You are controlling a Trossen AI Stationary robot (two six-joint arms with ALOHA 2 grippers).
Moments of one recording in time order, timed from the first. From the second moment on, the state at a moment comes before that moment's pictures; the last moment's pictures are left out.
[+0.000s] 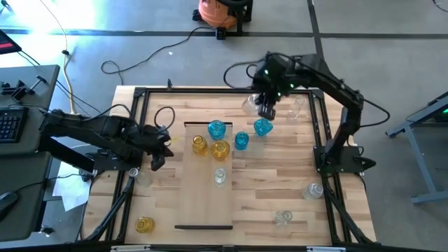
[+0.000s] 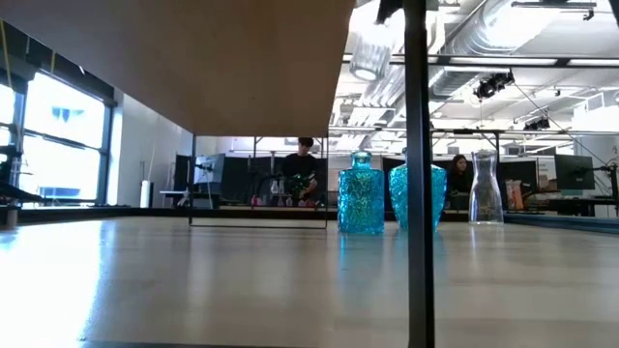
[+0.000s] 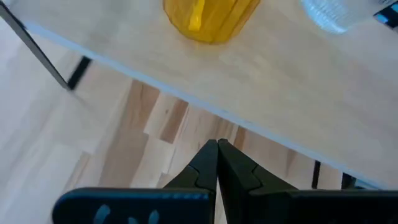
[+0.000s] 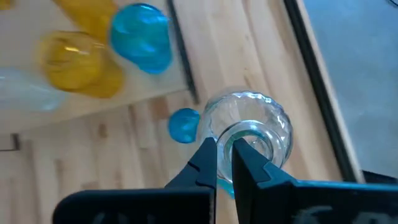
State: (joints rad) left arm -0.16 0.82 0.83 -0.89 -0.03 -0.58; right arm -0.30 1.75 2.28 -1.57 -0.06 -0.05
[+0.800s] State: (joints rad) left arm -0.16 0.73 0.83 -0.85 -0.14 -0.63; right arm 0.25 1.72 2.28 -1.57 -0.13 0.40
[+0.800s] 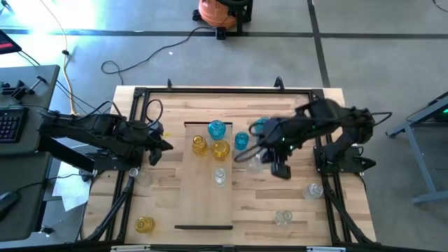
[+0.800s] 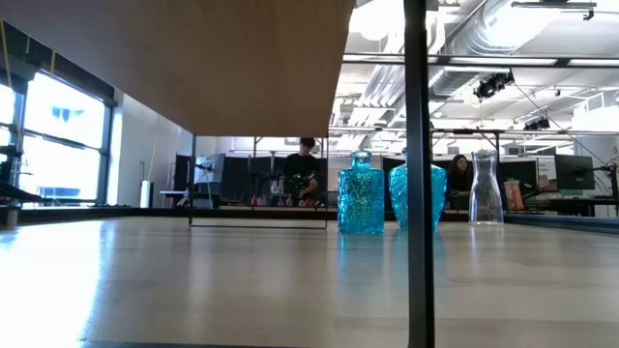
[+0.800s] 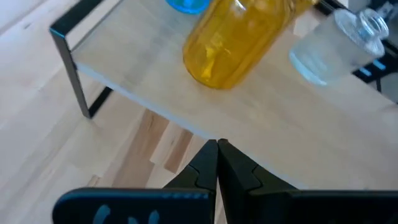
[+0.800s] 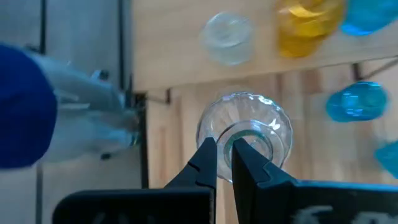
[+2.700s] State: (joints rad) left arm -0.35 0.77 0.83 -0.55 -0.17 -0.79; right arm 0.20 2.01 2.27 -1.37 -0.24 0.20
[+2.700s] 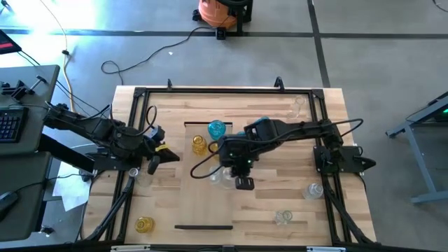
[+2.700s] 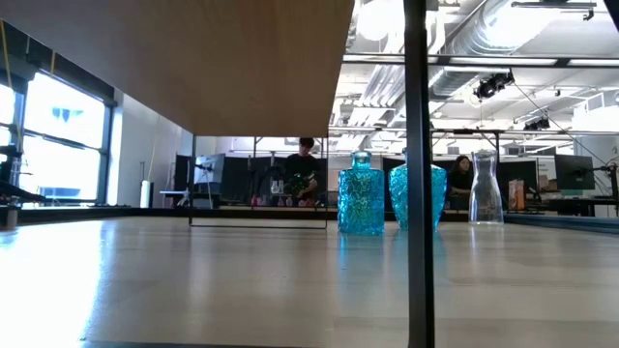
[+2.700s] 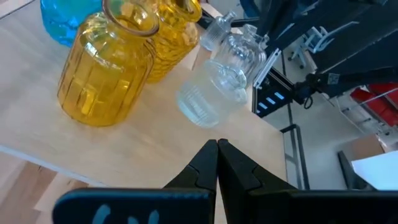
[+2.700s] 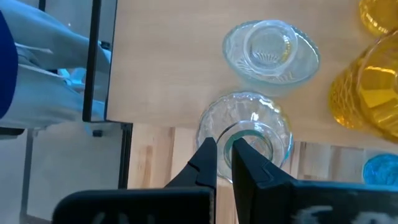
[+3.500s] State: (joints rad) left arm -0.37 0.77 0.83 -0.47 -0.08 -0.79; right arm 0.18 2.07 2.29 -1.30 -0.25 0.15
